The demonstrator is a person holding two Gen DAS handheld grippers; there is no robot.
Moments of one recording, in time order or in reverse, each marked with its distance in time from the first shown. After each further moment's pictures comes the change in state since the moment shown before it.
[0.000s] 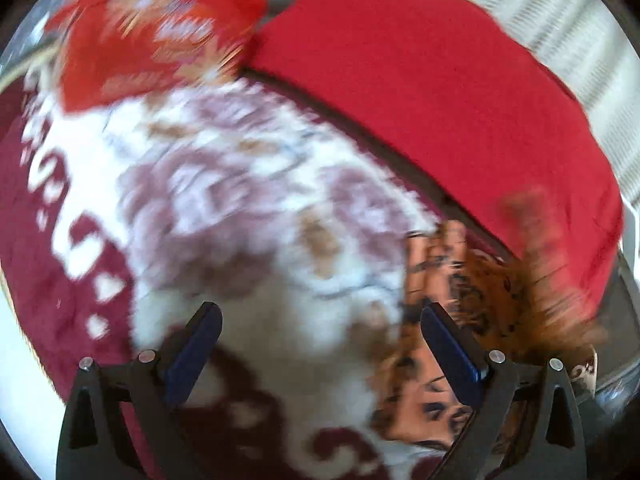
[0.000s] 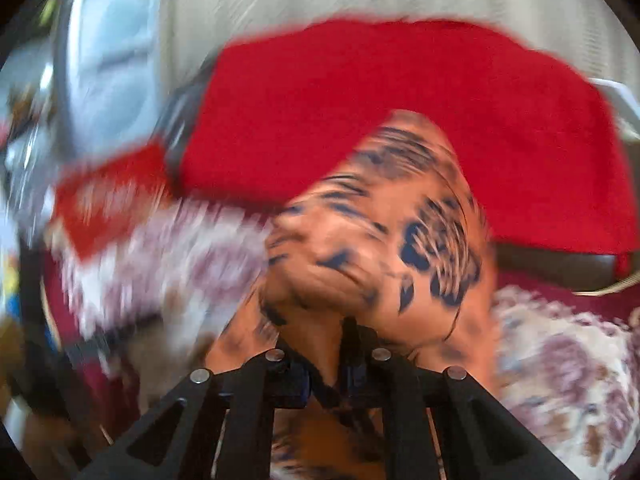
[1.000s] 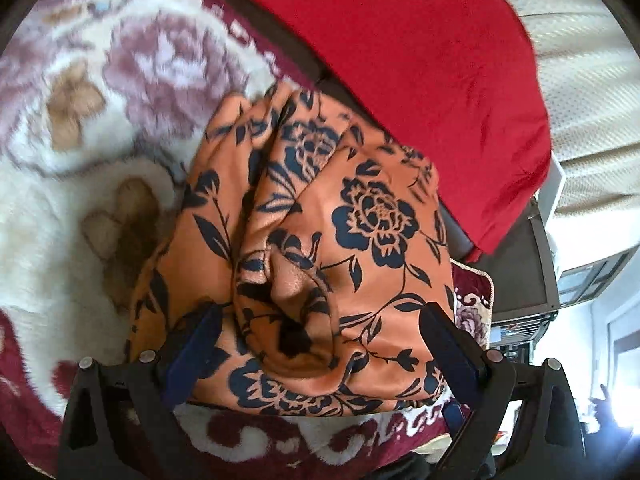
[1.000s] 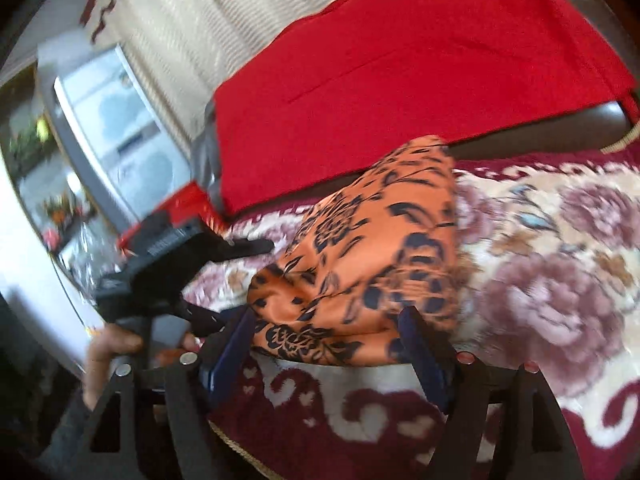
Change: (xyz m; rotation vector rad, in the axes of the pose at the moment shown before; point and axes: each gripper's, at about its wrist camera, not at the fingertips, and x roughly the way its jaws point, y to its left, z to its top) left arm 0.062 -0.114 -0.022 -0.032 0.461 -0.402; right arm -0.082 -0.085 -0.098 0.421 -0.110 0.298
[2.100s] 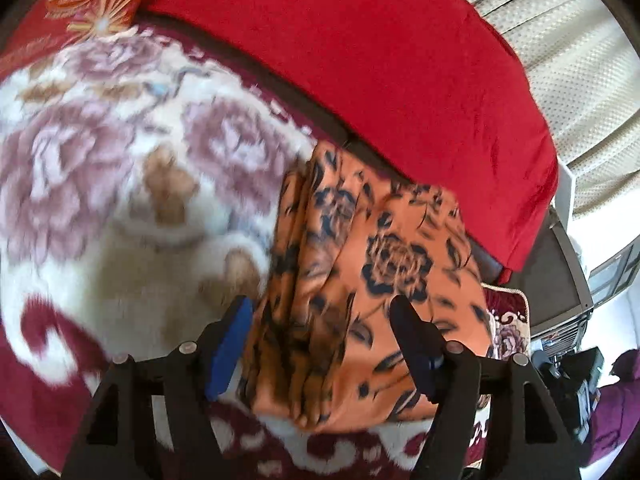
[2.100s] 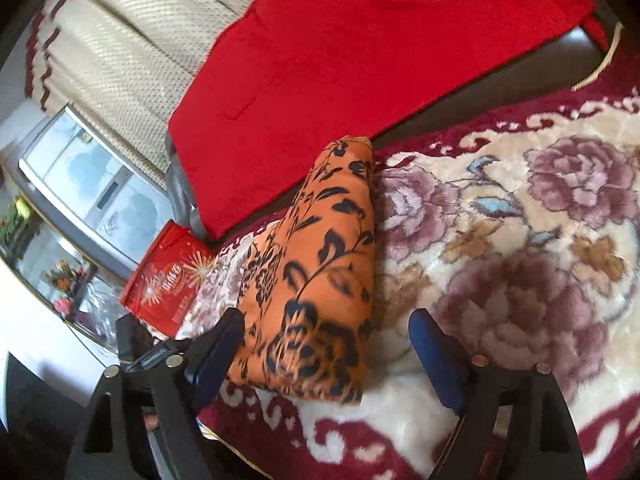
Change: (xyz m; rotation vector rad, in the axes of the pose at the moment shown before) left arm -0.053 0.025 0.005 0.141 -0.217 0.114; right arm 0.010 -0.068 0.055 0.260 0.101 0.034
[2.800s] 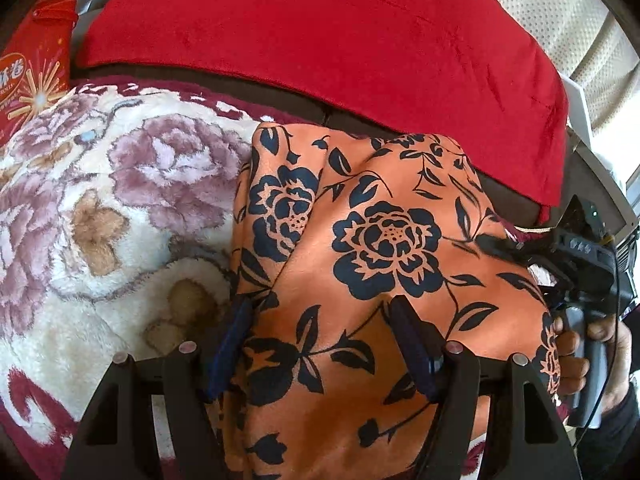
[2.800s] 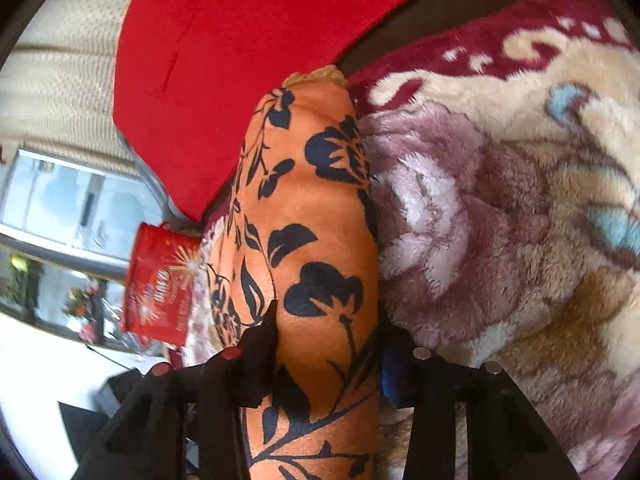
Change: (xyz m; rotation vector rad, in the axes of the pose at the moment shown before) left arm 0.051 -0.043 -0.015 0.281 0.021 0.155; right arm 0.142 -0.040 0.066 0.186 0.302 0.042
